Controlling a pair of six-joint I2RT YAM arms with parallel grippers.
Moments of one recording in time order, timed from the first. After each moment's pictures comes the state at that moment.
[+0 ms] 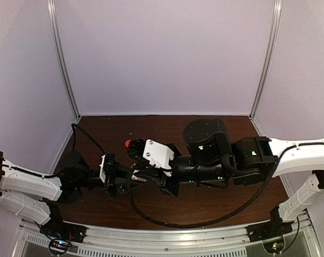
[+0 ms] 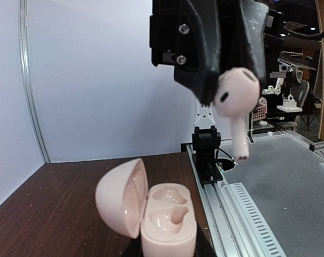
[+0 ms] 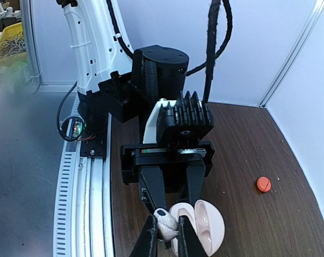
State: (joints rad) left arm -0.94 1.20 0.32 1.05 0.67 0.02; right arm 1.42 1.46 1.37 -0.28 0.10 -0.19
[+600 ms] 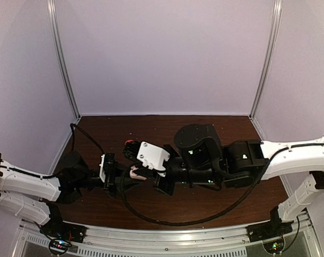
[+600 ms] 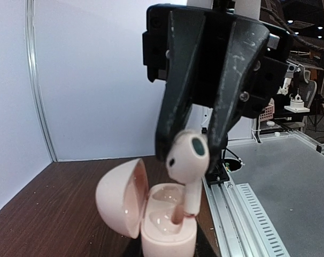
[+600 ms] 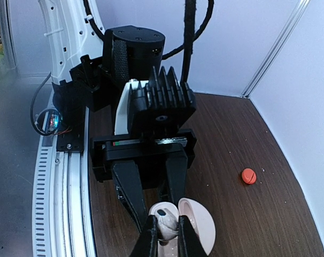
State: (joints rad) left arm -0.96 1.18 0.32 1.02 0.62 0.03; right arm 1.42 1.51 1.37 -0.26 0.21 -0.21
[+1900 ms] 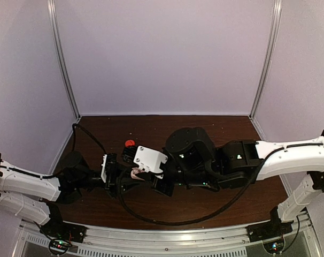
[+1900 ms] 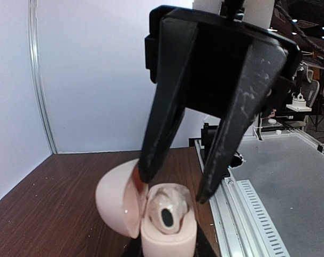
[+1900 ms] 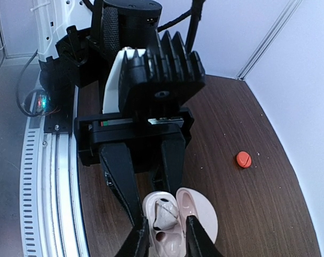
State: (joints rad) left arm -0.96 1.18 0.32 0.97 0.60 0.03; right arm 1.42 1.55 1.40 -0.34 0.27 -0.22
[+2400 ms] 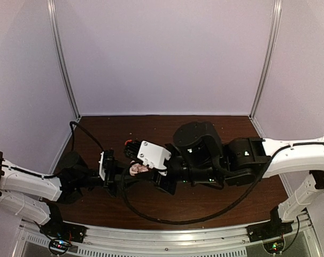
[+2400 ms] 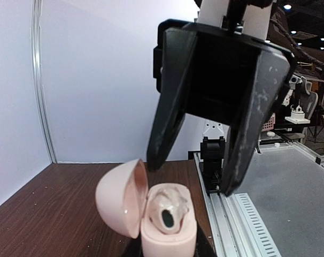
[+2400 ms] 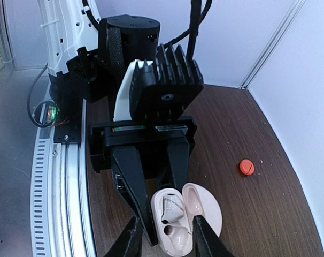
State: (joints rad) left arm -0.96 1.19 0.32 1.07 0.60 -0.04; right arm 1.42 1.53 1.41 -0.34 0.24 -0.20
